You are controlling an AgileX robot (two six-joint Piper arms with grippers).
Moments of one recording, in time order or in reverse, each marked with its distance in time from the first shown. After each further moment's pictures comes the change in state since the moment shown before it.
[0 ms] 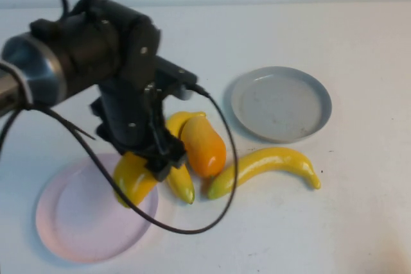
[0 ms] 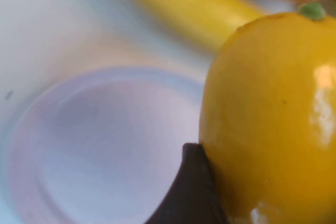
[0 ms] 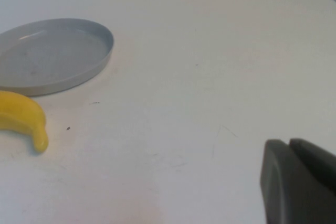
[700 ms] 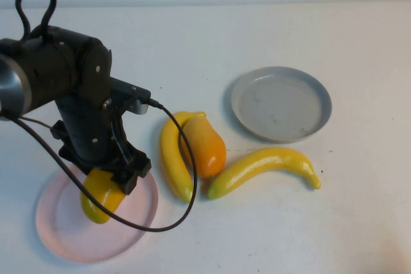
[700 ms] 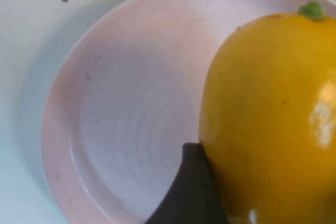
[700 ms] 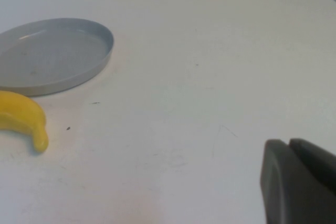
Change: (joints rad) right arm 0.000 0.000 0.000 0.000 0.000 0.000; left arm 0.167 -0.010 0.163 -0.014 -0.097 -0.005
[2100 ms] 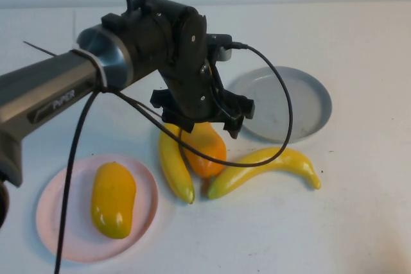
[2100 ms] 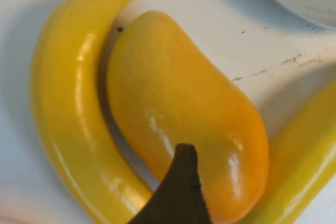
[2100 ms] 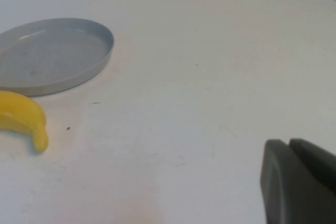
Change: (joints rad) right arm 0.000 0.000 0.000 0.000 0.000 0.000; left arm -0.202 0.215 -0.392 -0.104 -0.120 -0.348
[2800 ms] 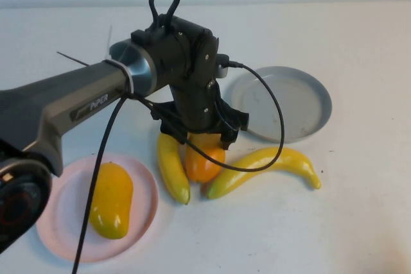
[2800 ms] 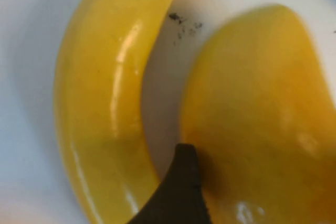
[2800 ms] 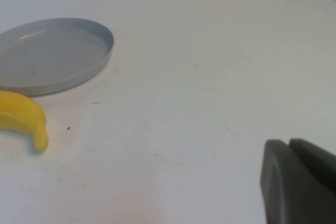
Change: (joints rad) right arm 0.000 0.000 0.000 0.000 0.000 0.000; left arm 0.000 0.128 -0.057 0.078 0.039 -0.092
